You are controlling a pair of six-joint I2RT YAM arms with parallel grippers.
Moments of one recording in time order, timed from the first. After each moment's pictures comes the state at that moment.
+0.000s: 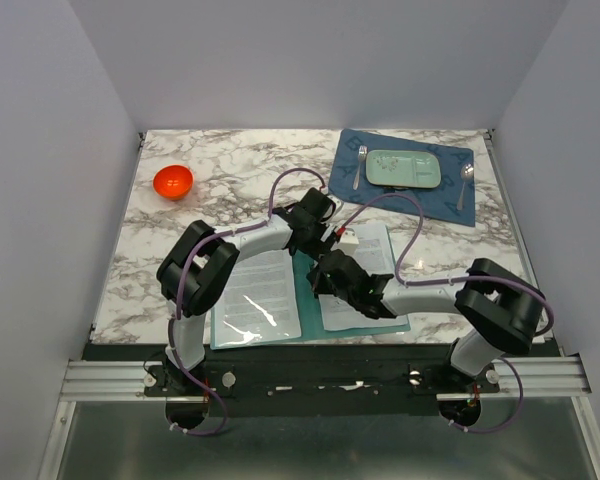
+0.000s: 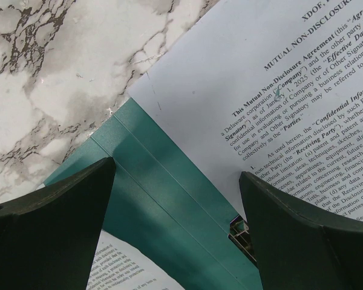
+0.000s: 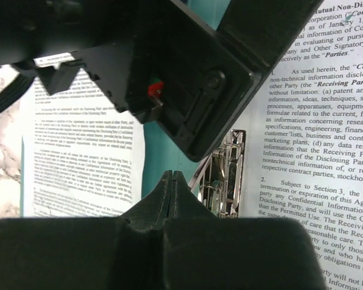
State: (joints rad) left arm -0.71 1.93 1.28 -0.35 -0.10 -0.04; right arm 1.02 1.60 0.68 0.30 0.37 0.86
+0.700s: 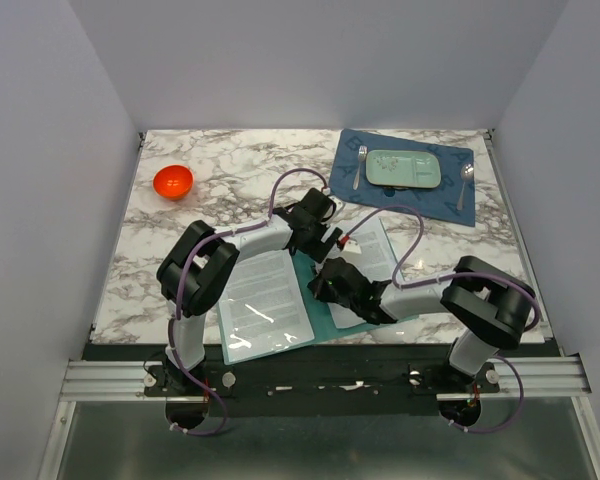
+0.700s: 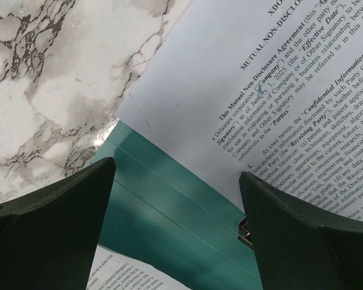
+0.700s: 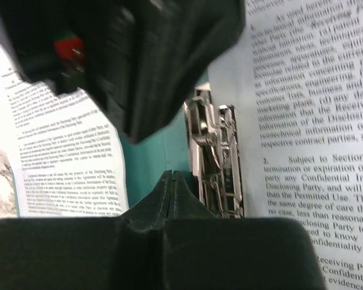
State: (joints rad) left arm -0.71 1.93 1.28 -0.35 -0.10 -0.01; right arm 1.01 1.67 0.62 0.38 0.33 0.93
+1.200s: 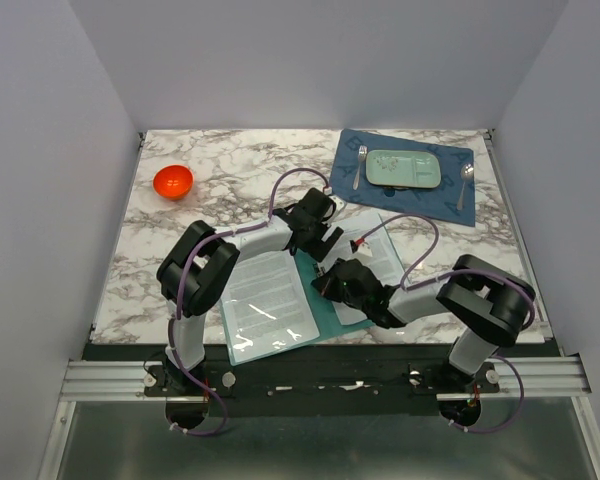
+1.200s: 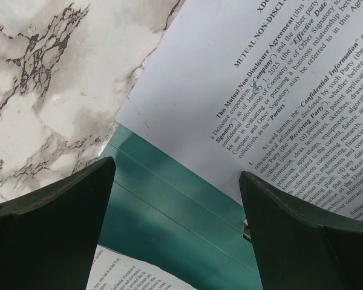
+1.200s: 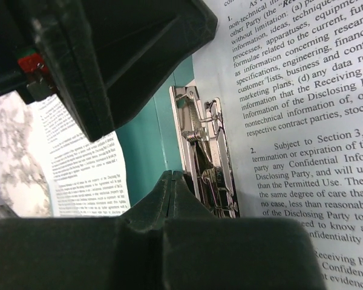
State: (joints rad) left arm -0.72 1.93 1.27 -0.30 -0.10 0.02; right arm 0.95 1.67 0.49 0.59 0.28 1.03
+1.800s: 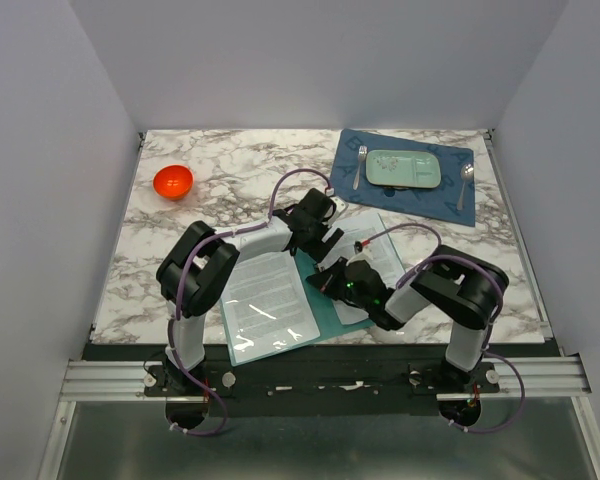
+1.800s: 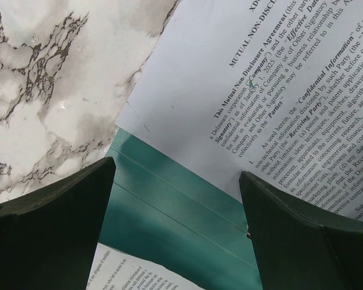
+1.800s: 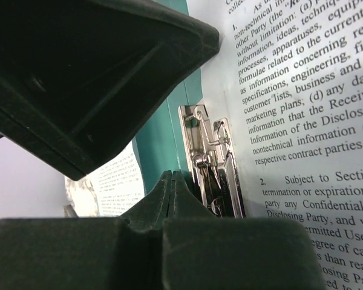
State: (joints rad) left arm -0.72 1.93 1.26 -0.29 -0.10 0.07; right arm 0.88 1.84 0.43 0.96 0.15 1.17
